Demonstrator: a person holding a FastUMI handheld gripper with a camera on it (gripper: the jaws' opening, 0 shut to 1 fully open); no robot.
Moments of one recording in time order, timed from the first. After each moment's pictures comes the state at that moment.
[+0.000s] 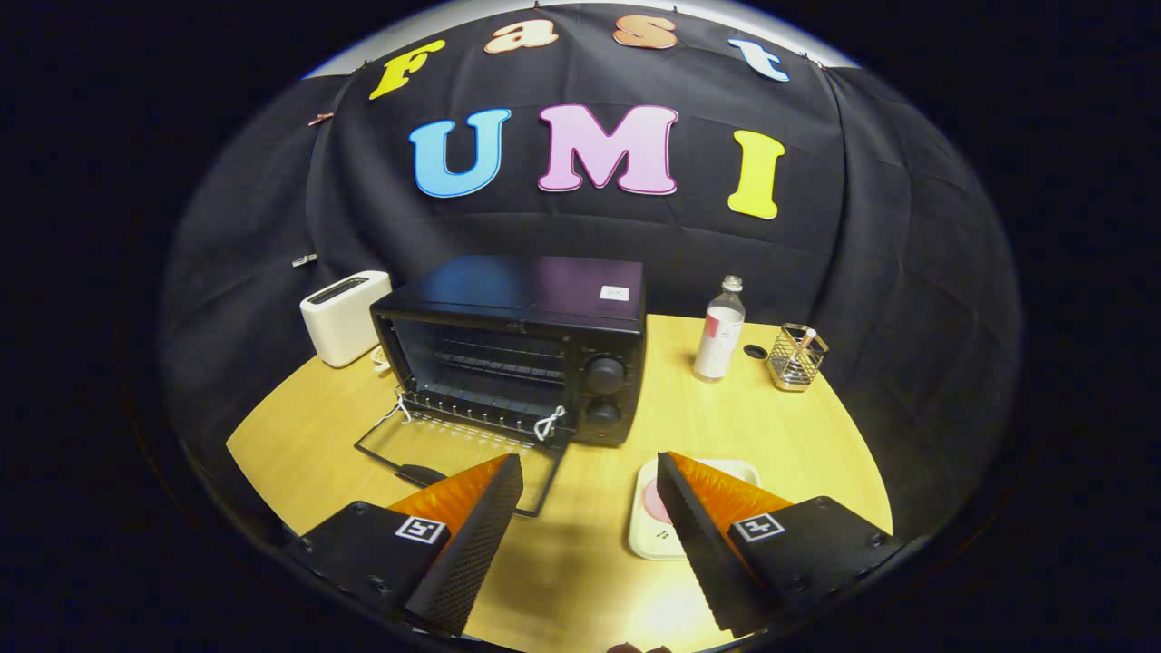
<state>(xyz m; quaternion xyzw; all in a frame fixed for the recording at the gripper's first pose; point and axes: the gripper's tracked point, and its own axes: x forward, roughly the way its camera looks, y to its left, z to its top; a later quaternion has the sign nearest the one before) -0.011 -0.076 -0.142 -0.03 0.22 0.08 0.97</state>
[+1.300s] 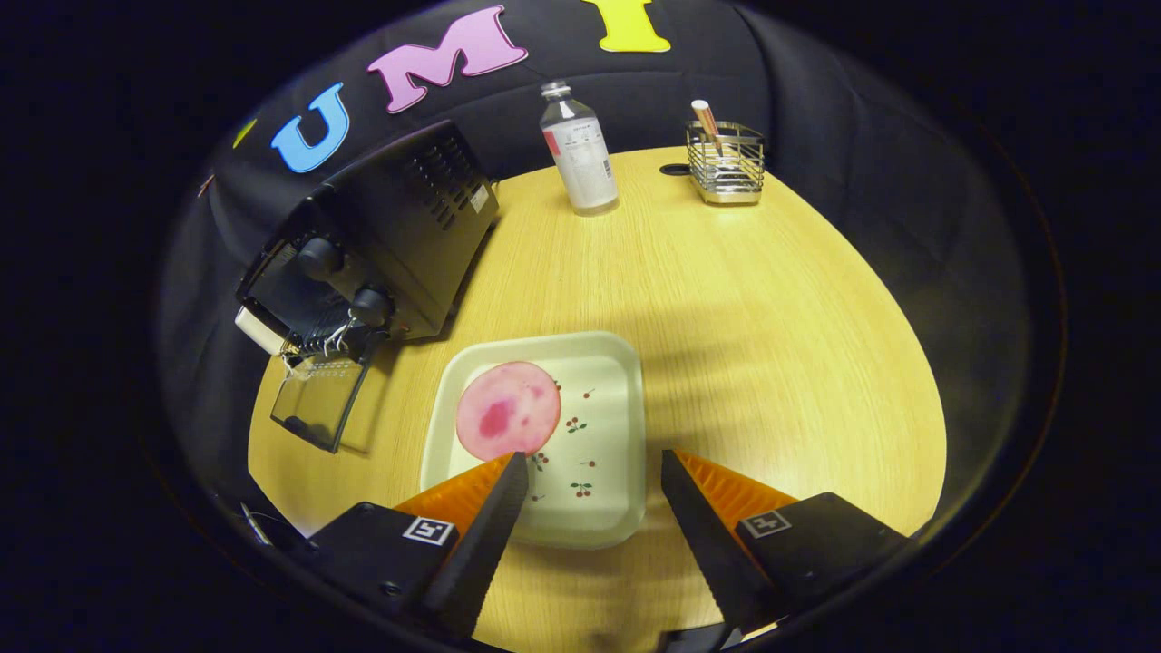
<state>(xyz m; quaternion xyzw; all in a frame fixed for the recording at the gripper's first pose) 0.031 -0.223 -0.309 0.10 0.43 0.05 0.90</state>
